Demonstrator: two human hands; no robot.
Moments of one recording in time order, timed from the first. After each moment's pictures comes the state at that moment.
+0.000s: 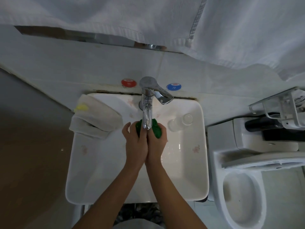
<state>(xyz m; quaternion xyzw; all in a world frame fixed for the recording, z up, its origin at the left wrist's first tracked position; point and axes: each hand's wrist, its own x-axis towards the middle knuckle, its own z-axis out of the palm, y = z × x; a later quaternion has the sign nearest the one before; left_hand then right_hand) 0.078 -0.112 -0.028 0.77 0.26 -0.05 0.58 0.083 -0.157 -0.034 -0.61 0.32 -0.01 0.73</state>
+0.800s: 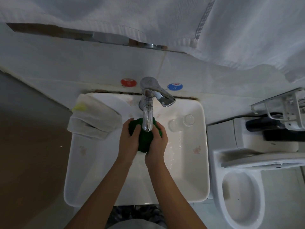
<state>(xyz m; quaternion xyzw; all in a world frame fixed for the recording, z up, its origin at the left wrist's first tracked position) 0.093 -0.092 -0.028 0.67 0.32 -0.10 0.66 0.094 -0.159 -0.033 -0.50 0.41 0.05 0.76</state>
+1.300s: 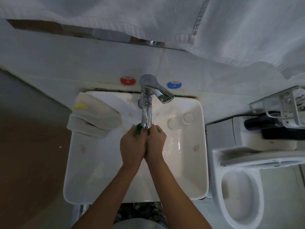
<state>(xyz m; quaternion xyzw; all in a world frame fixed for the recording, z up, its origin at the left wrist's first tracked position) 0.075 -0.109 -0.031 0.85 0.25 0.01 0.47 0.094 -0.157 -0.033 -0.58 0.38 0.04 0.72</state>
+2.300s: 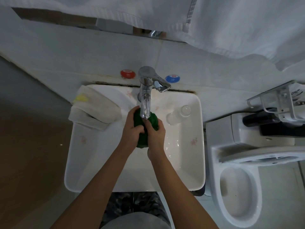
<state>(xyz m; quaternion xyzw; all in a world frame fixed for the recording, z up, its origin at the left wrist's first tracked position) 0.079 -0.097 -0.009 0.66 0.19 -0.10 0.72 0.076 -0.173 -0.033 -0.60 0.33 0.10 0.72</state>
